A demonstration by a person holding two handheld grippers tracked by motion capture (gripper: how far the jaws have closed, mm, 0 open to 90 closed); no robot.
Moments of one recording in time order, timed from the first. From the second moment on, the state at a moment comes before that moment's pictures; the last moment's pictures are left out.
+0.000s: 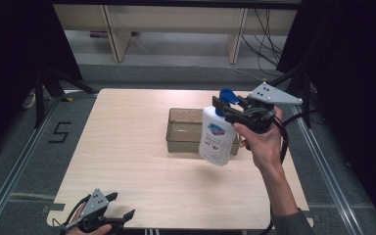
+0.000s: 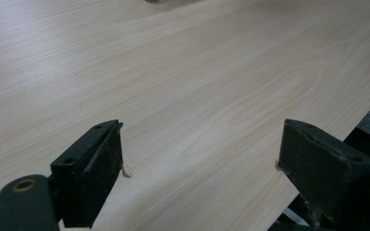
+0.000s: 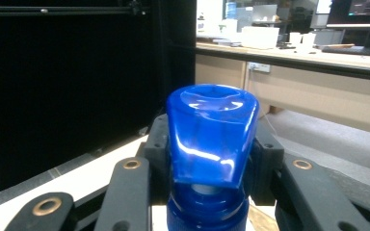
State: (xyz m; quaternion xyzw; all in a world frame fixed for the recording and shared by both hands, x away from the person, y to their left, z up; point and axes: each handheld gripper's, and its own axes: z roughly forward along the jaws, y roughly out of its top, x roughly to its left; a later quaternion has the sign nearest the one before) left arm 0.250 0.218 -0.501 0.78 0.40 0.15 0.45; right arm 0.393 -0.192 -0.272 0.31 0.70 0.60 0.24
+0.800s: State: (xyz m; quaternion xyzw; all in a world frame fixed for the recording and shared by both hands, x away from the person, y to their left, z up) left arm 0.251 0.218 -0.503 0.78 0.40 0.15 0.45; right arm 0.452 -0.206 -0.255 0.34 0.69 0.59 0.25
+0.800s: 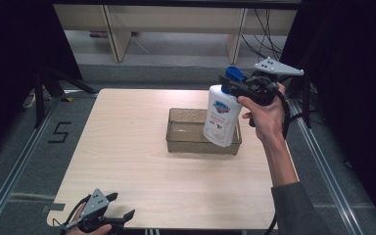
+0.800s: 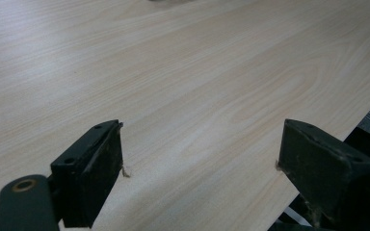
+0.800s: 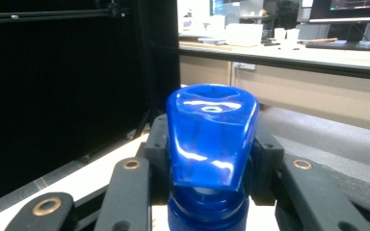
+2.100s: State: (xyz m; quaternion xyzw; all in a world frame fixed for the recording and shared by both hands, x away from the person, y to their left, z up) left arm 0.251 0.220 -0.502 0.78 0.41 0.16 0.45; right arm 0.498 -0.219 -0.297 0.38 0.69 0.56 0.26
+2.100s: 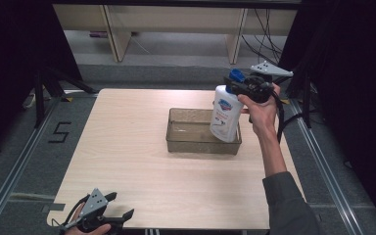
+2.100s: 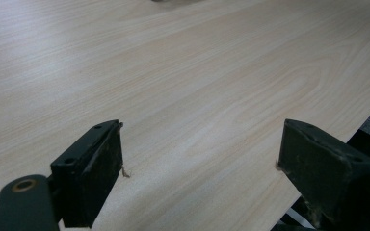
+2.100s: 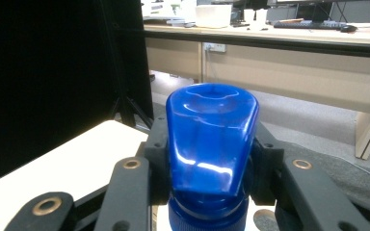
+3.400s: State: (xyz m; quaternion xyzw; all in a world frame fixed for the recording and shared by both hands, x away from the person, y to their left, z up) left arm 0.252 0.221 -0.504 0.78 0.41 0.15 0.44; right arm 0.485 -0.240 -0.339 0.39 0.69 0.55 0.26
